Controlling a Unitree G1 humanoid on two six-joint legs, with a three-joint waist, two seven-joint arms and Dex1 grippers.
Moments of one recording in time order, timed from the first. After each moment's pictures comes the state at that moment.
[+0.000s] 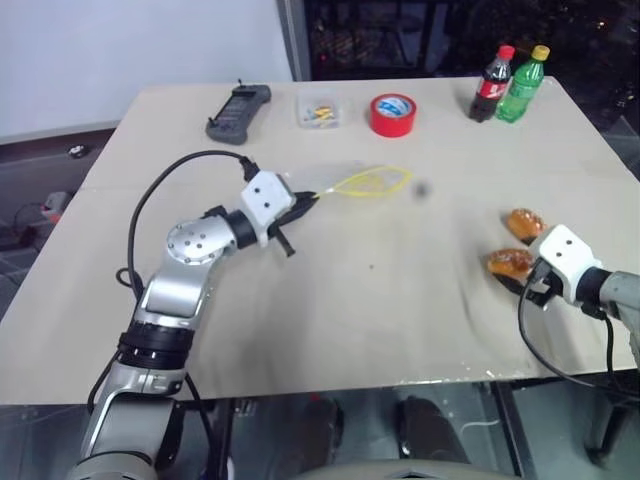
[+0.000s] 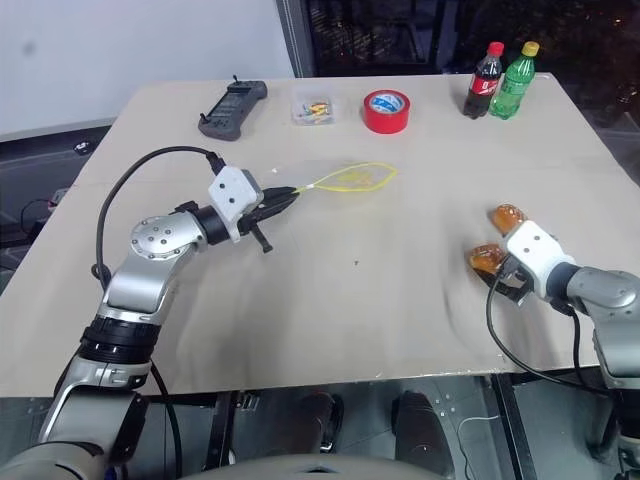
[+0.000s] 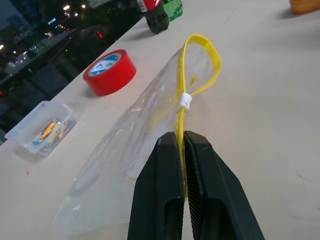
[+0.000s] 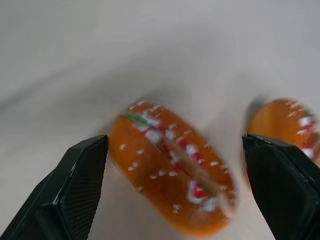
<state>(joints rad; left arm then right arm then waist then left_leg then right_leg) -0.48 0.59 -0.05 -0.03 -0.12 0.14 -0.76 -0.13 -0.79 -0.16 -0.09 0.07 0.35 0.88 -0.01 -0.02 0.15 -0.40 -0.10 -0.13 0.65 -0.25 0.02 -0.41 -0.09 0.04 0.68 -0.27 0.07</state>
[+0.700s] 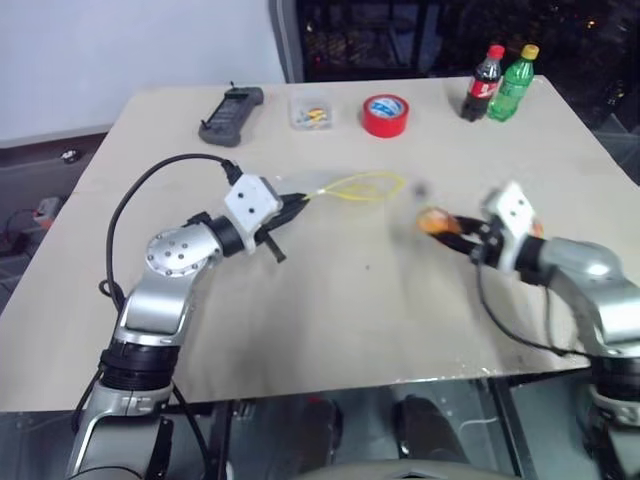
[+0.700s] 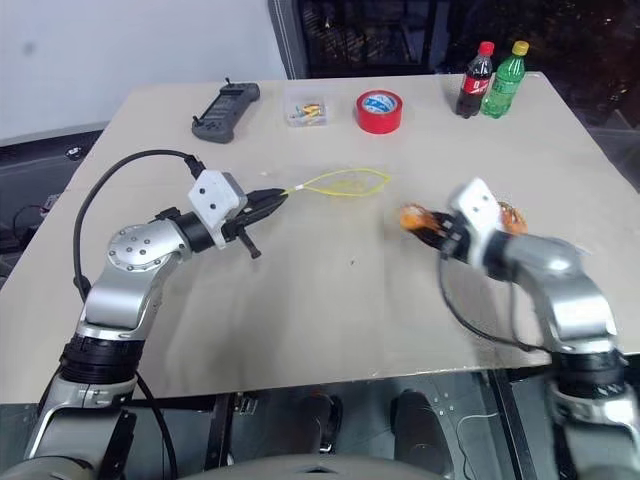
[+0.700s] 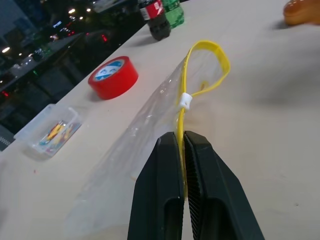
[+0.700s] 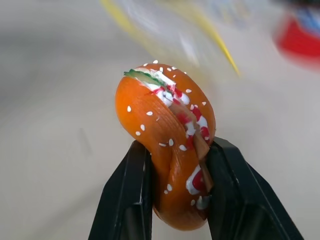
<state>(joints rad) -0.41 0.62 0.00 -0.15 -0.15 0.19 -0.76 -0.49 -0.47 0.03 -0.29 0.30 0.69 0.73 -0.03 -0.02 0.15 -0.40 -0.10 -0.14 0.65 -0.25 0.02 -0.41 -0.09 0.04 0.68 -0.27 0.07</state>
